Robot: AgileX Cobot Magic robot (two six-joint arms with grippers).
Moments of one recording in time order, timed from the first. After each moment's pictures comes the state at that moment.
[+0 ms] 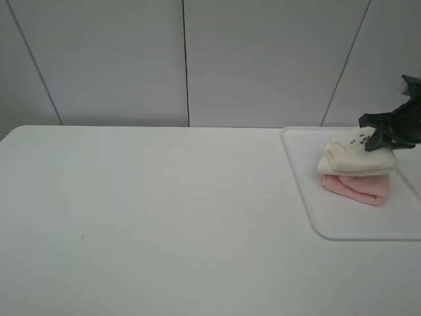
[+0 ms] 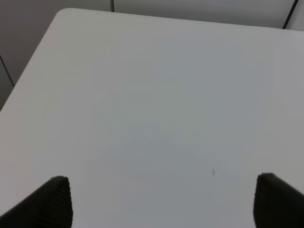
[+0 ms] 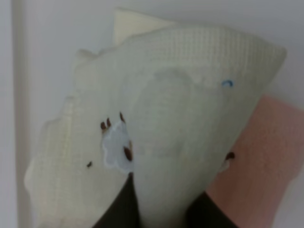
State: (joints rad) left arm 0.04 0.03 -0.51 -0.06 1.08 -0.07; right arm -0.20 1.80 -1.18 0.34 0.63 -0.42
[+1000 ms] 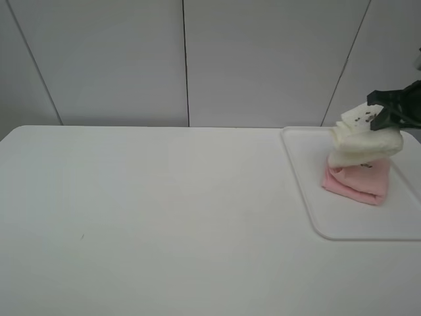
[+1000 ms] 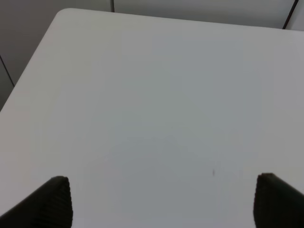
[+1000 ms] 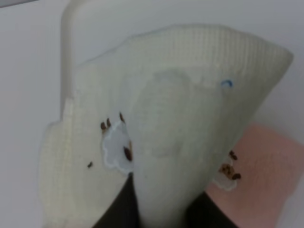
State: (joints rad) left arm 0.04 0.03 -0.51 -0.06 1.08 -0.07; right arm -0.20 1.69 -1.18 0.41 0.63 -0.45
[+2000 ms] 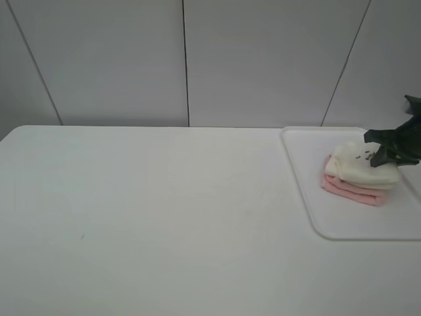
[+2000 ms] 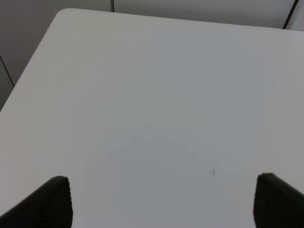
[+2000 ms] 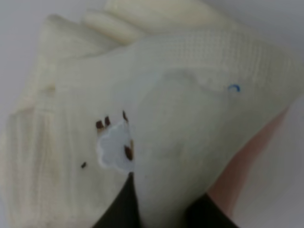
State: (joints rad) left arm 0.04 0.03 -0.51 -0.06 1.08 -0.07; right arm -0.26 1.90 -1.18 0.35 0.62 -0.45
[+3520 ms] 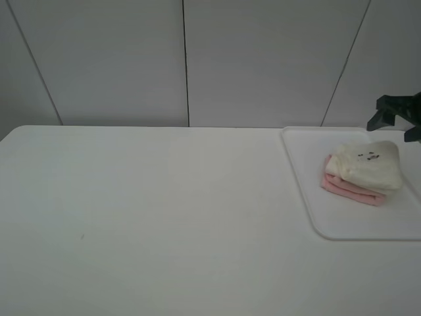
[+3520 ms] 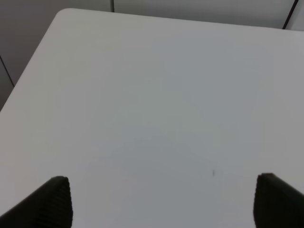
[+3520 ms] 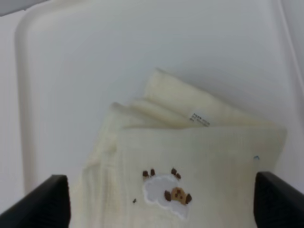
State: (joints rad) left arm 0.04 0.03 -0.51 -0.06 1.08 -0.07; right arm -0.26 1.73 -1.18 0.42 0.60 -0.42
